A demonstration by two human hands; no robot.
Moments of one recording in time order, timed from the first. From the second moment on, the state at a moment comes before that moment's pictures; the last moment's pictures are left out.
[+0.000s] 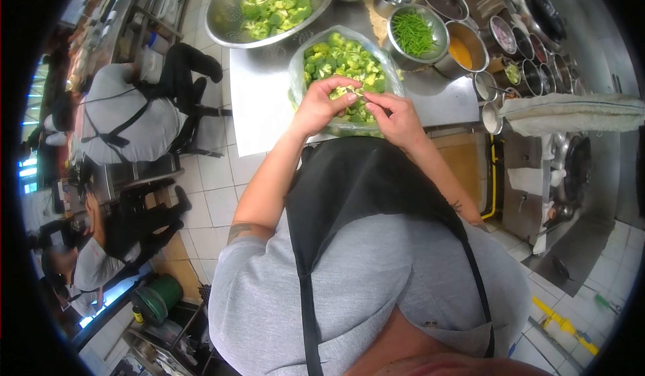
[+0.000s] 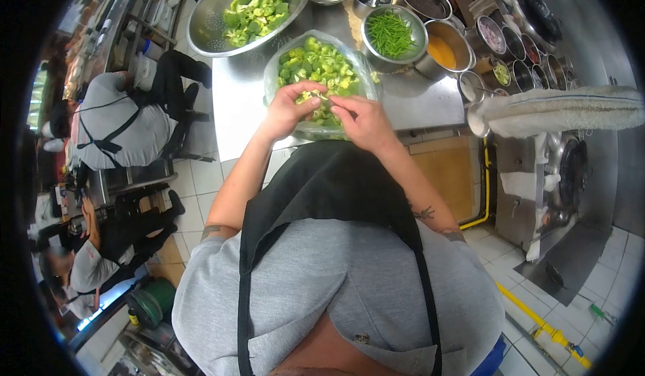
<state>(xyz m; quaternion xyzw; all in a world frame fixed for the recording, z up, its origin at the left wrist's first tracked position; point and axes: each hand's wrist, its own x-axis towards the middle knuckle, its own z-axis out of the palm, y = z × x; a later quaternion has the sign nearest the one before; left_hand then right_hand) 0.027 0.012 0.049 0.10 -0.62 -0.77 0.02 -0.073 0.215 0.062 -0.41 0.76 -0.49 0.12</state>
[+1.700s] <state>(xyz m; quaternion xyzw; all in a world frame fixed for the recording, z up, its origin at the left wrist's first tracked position) -0.003 0.011 -0.009 0.19 -0.96 -0.23 0.02 -0.080 0.232 0.042 -0.29 0.83 -0.46 0.14</state>
